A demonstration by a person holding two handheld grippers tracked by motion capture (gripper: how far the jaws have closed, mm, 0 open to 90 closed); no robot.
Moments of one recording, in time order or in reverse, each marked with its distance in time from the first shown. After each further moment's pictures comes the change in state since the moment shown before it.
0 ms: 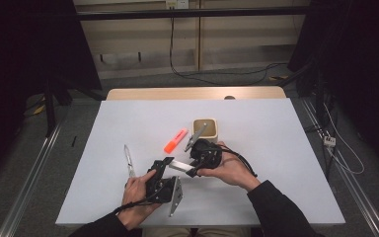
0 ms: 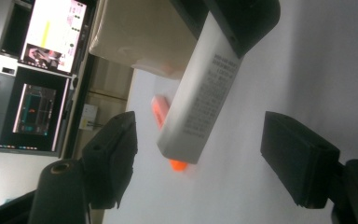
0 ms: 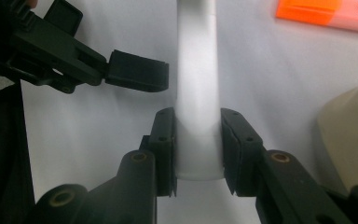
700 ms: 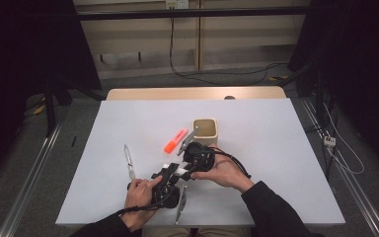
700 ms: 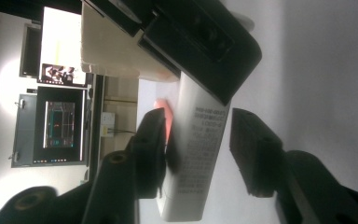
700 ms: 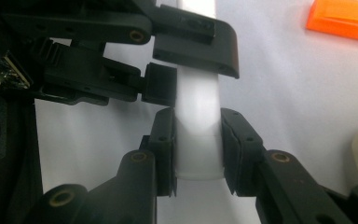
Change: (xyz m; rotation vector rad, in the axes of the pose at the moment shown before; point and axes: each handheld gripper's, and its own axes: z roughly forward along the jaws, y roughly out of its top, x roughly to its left) left arm -0.015 0.007 0.003 0.035 0.024 0.155; right arm 0.009 0.010 0.012 0.018 0.030 -0.021
